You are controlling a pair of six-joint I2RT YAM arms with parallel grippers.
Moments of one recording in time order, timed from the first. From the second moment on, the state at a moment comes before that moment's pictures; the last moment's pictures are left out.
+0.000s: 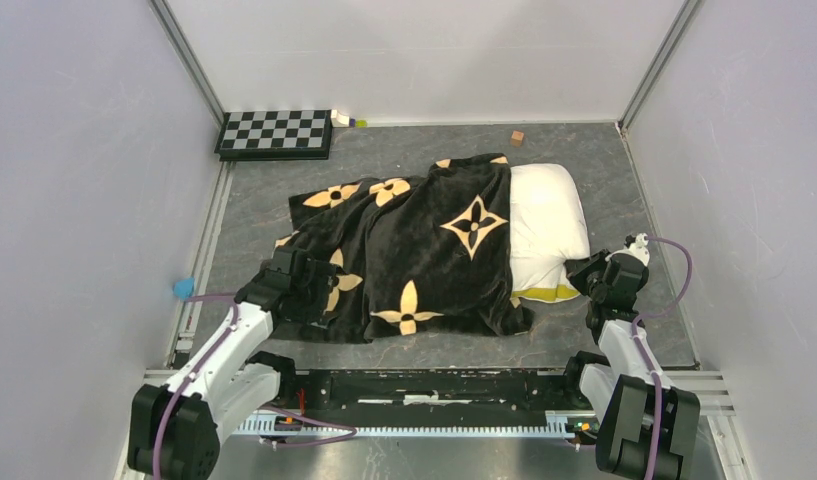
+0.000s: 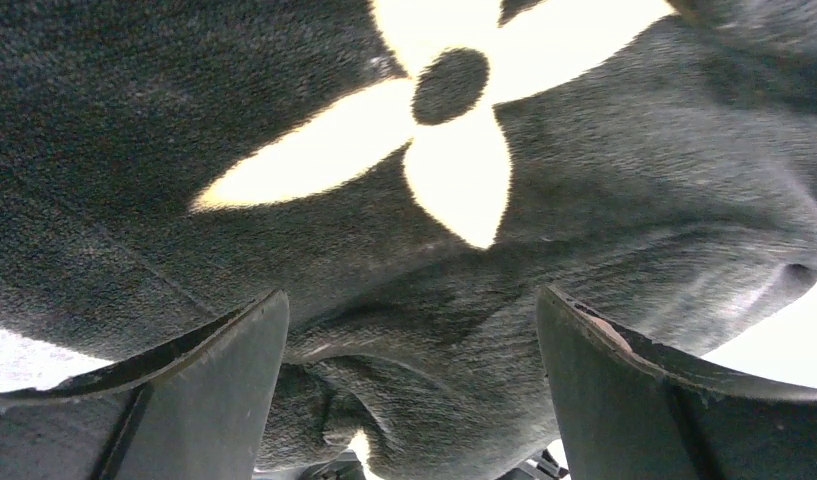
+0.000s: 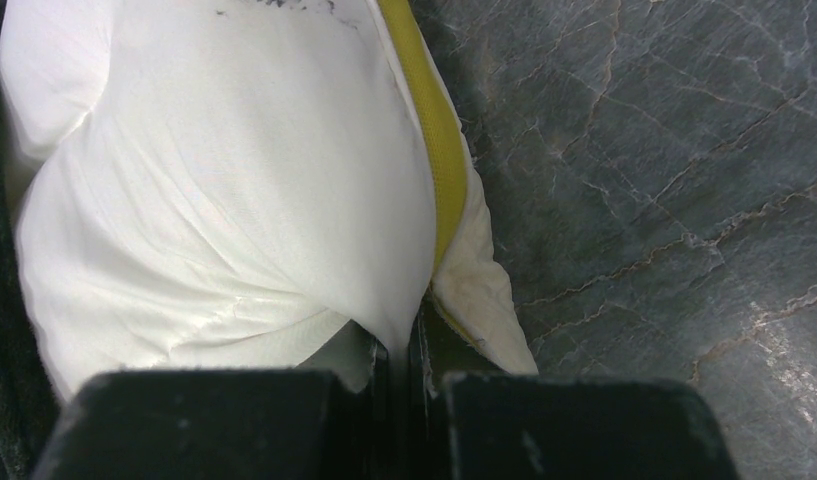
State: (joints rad) left arm -0.24 0.88 0.45 -0.57 0.11 -1.59; right arm -0.28 0.92 0.19 0.20 -0.18 0.61
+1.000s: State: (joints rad) left arm -0.41 1.23 0.49 -0.38 -0.07 -1.62; right arm -0.27 0.84 0.23 0.06 -0.14 0.58
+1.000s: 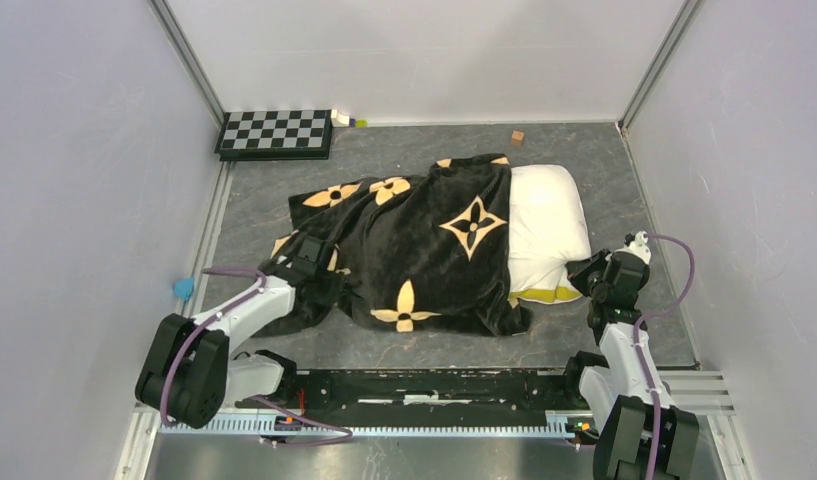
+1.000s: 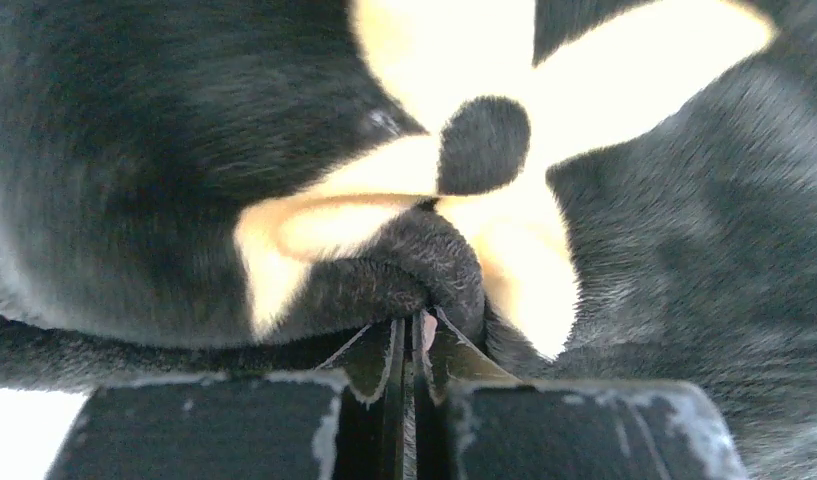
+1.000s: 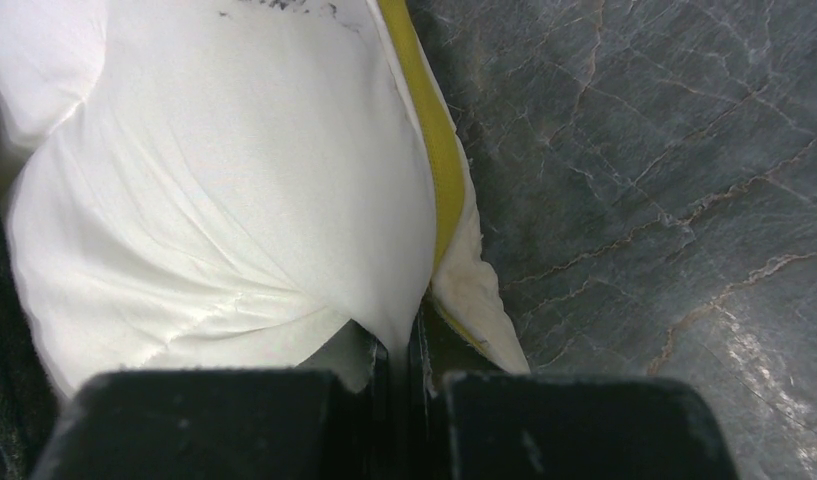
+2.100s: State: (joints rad) left arm 0.26 0.96 0.94 -0.94 -0.40 -1.14; right arm -0.25 0.67 0.32 -0.32 0.16 0.64
